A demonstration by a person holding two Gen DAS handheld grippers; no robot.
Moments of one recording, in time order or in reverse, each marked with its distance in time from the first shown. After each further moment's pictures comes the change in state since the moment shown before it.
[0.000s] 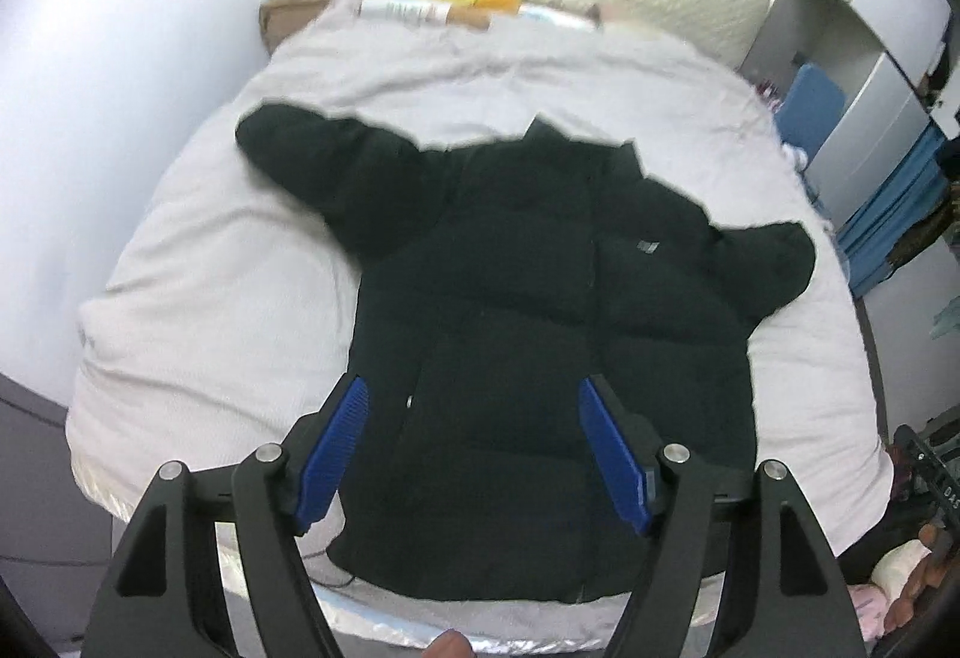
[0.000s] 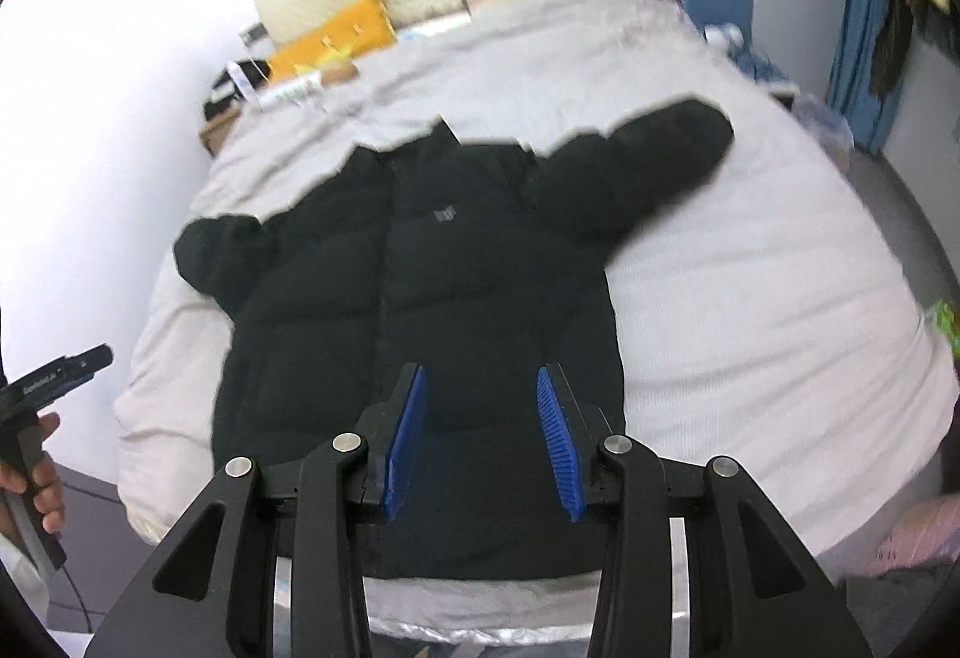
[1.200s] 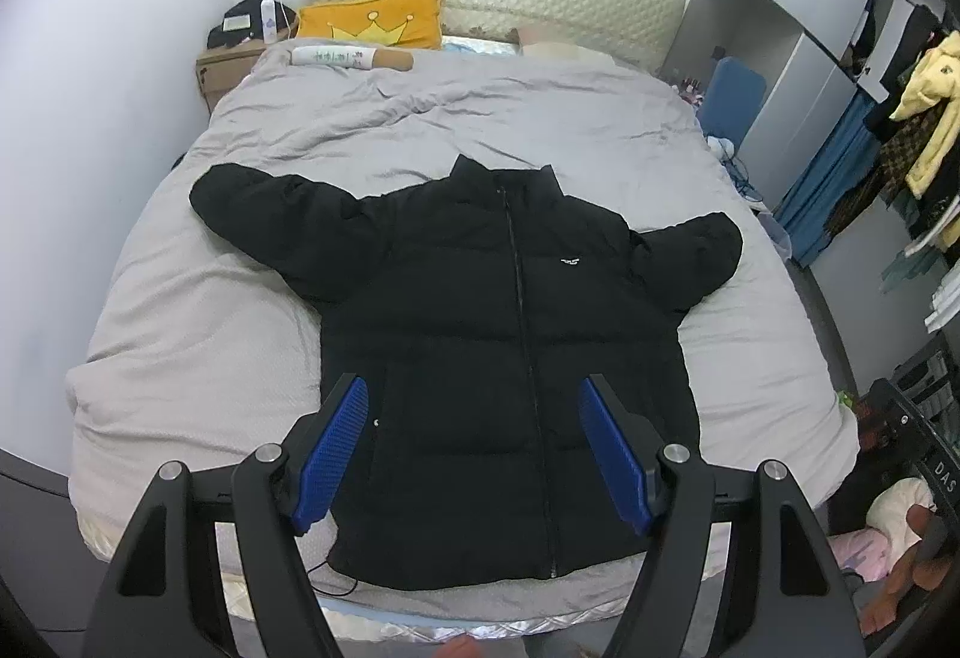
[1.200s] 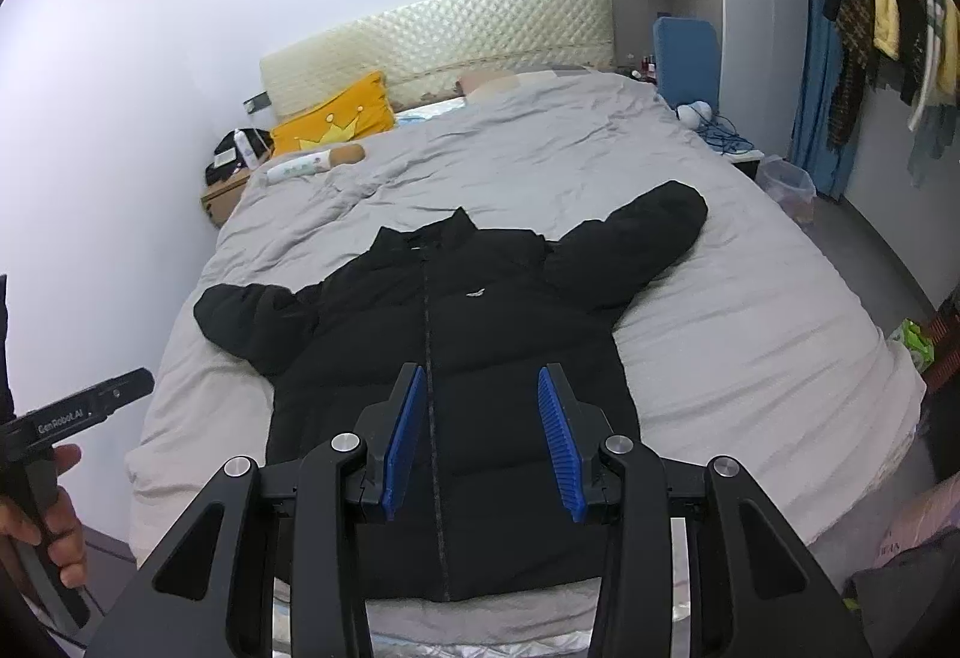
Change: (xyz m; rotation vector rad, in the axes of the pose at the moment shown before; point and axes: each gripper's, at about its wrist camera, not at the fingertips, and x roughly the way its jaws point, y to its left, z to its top) left arm -0.074 -0.013 0.000 0.114 -0.026 -0.130; right arm -0.083 0.062 -0.008 0.038 -0.156 -0.083
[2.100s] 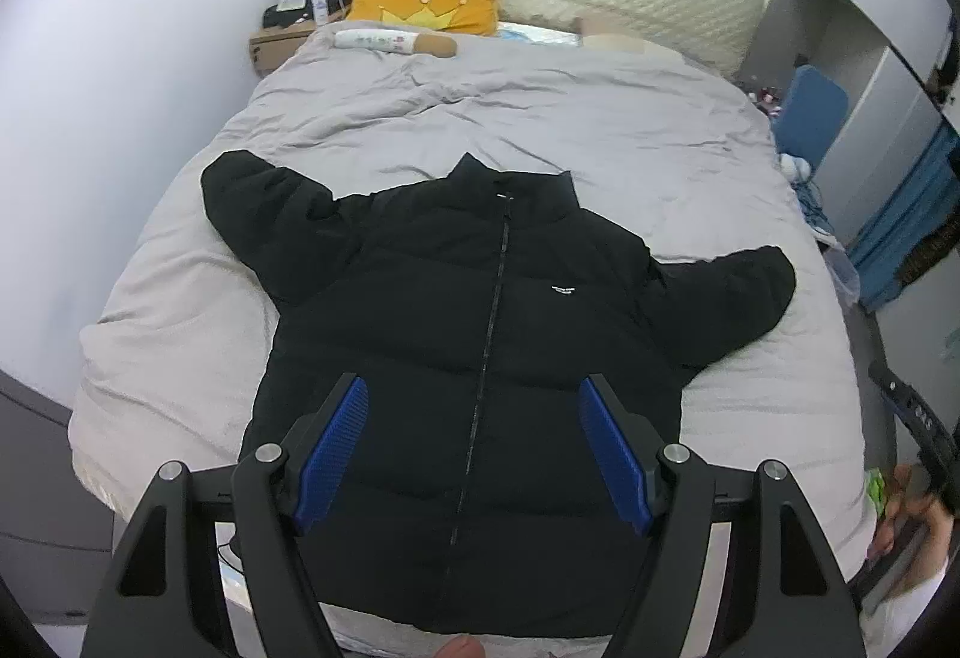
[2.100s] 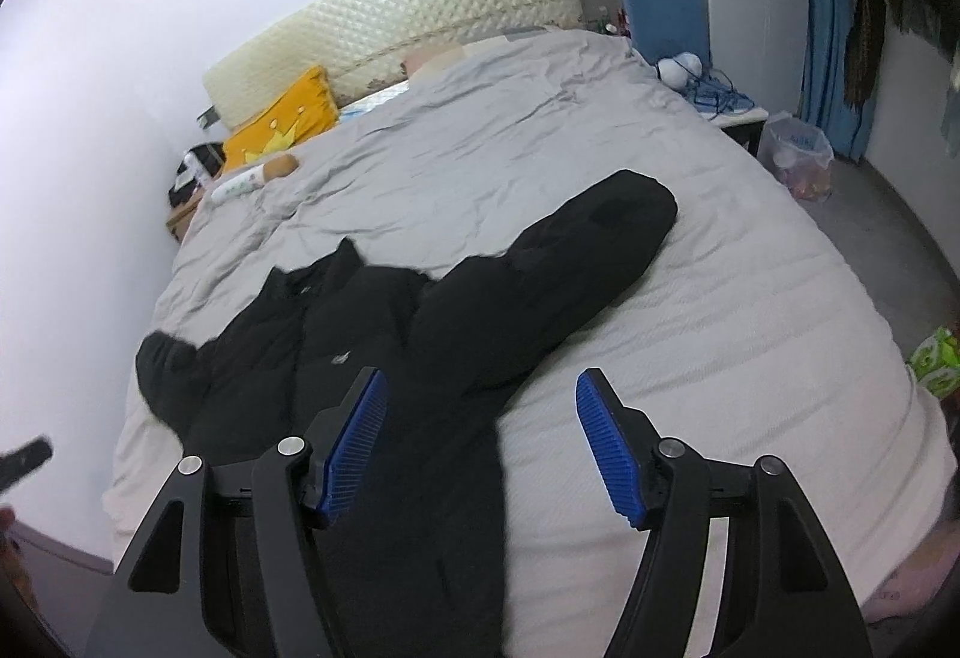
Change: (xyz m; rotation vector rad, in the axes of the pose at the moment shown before) left arm 0.085 -0.156 0.062 -0.123 0.031 0.215; right arm 0.181 -0.257 0.123 0.095 0.087 0.078
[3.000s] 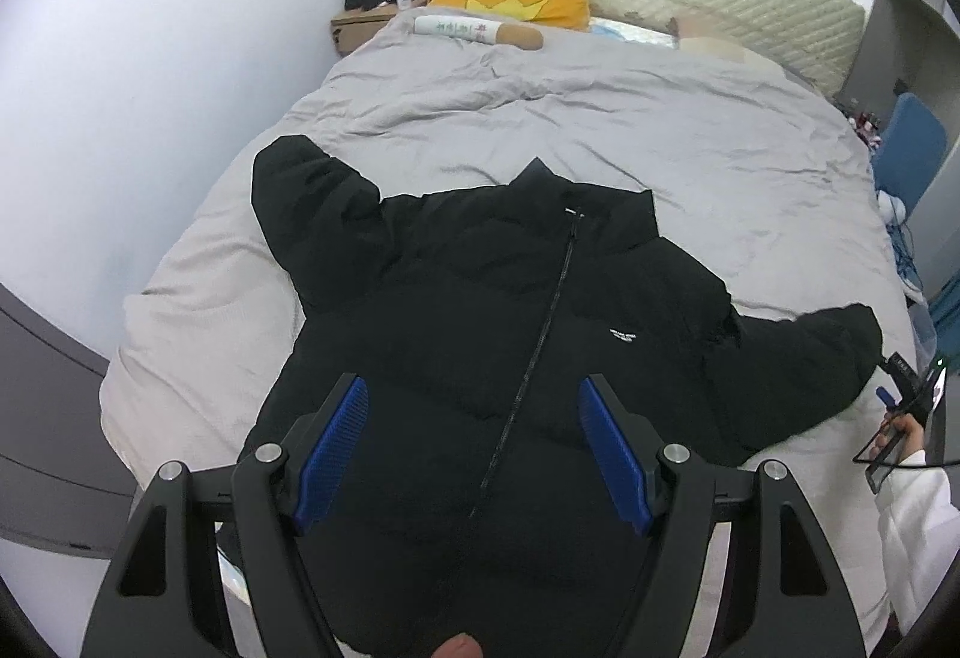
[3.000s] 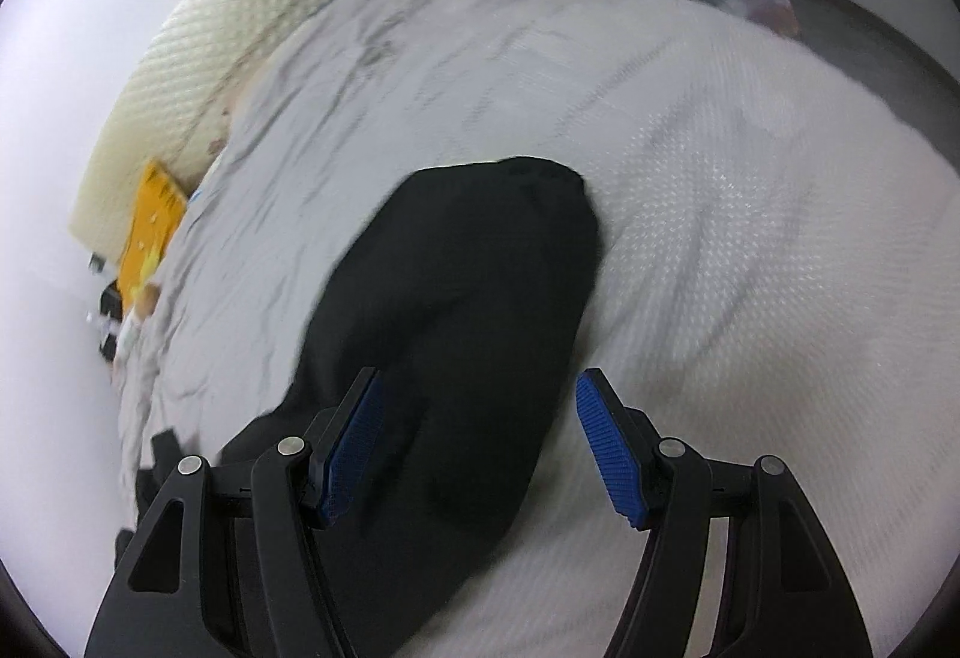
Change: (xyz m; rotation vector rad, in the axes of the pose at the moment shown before) left arm 0.091 -0.040 0.045 -0.116 0.012 0.224; right arm 0.323 -0.239 0.112 0.414 0.100 -0.009
